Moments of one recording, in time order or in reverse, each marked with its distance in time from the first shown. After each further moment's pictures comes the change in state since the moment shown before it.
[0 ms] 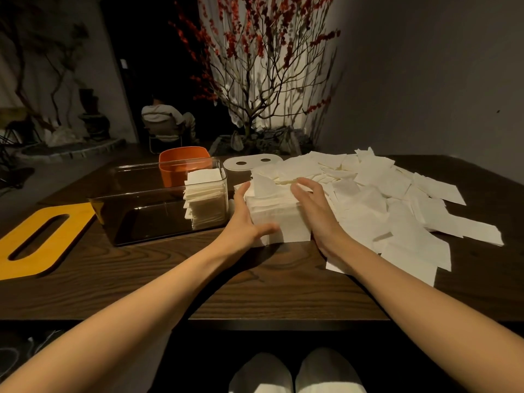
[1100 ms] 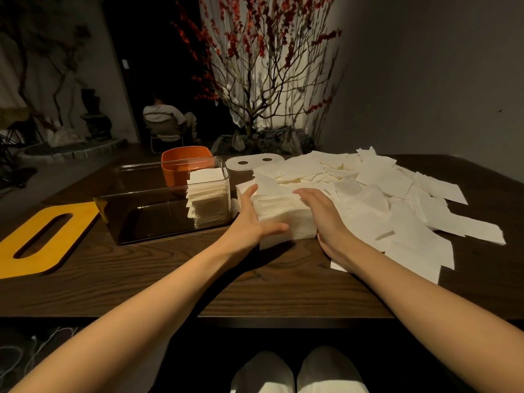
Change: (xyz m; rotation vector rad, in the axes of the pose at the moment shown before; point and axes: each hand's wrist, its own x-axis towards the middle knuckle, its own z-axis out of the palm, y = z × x) left_hand 0.003 -0.003 0.003 0.027 0.001 -0.051; right_hand 0.003 0.003 -0.002 0.111 0.078 0.112
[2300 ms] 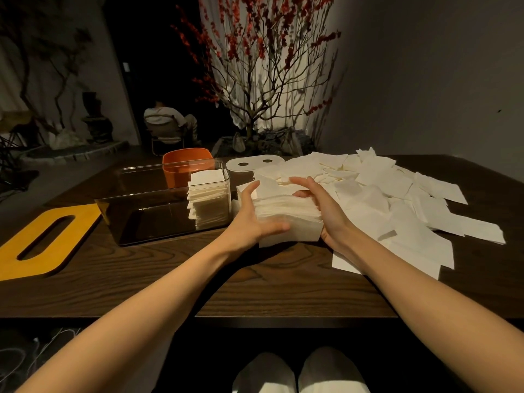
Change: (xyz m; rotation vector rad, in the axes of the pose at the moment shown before) left_hand 0.003 -0.001 -0.007 0.062 -0.049 0.023; right_hand 0.003 -0.011 -0.009 0.063 -0.187 0.032
